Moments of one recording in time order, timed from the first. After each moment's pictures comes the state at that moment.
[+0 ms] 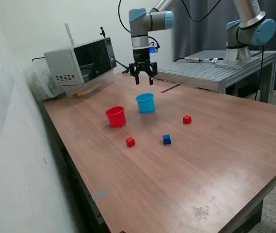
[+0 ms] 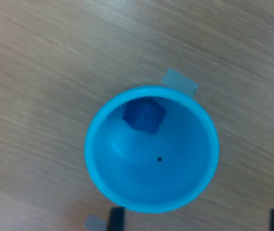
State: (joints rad) arm -0.33 -1.13 1.74 -2.29 -1.52 2.40
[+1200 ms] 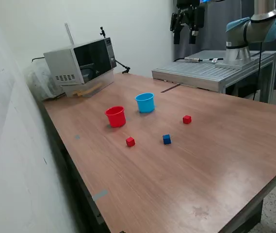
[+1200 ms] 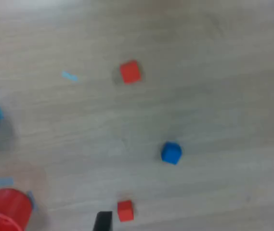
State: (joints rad) arm 0.13 -1.33 1.59 -2.10 -1.62 3.47
